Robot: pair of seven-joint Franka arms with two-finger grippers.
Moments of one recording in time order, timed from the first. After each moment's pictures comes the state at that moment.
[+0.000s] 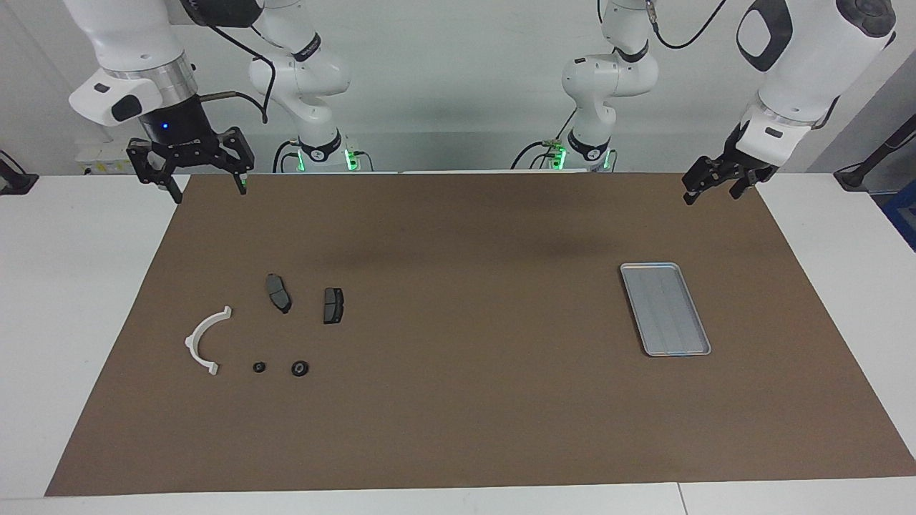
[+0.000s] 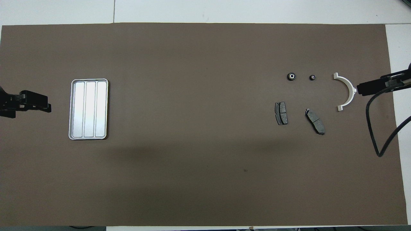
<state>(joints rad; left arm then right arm) 0.00 -0.05 -0.02 -1.69 -0.02 1.59 -0.09 0.06 -0.01 -0.05 -1.55 -0.02 1.63 -0.19</state>
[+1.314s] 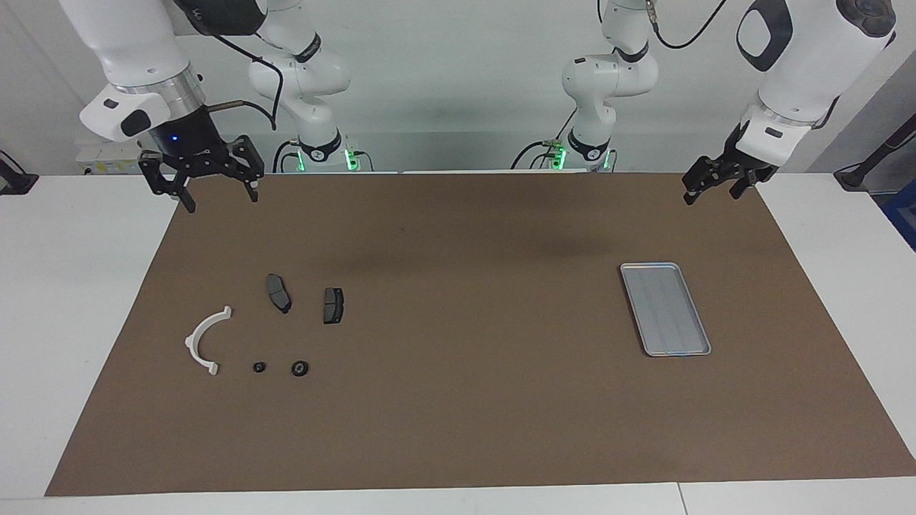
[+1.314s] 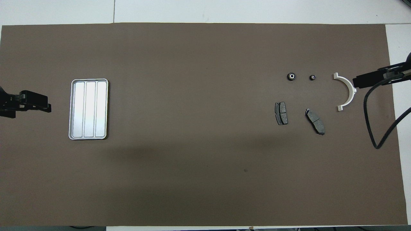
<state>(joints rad) 0.00 -0.05 -0.02 -1.69 -0.02 1.59 -0.09 -0.04 0.02 0.05 -1.49 0.03 1.63 -0.19</state>
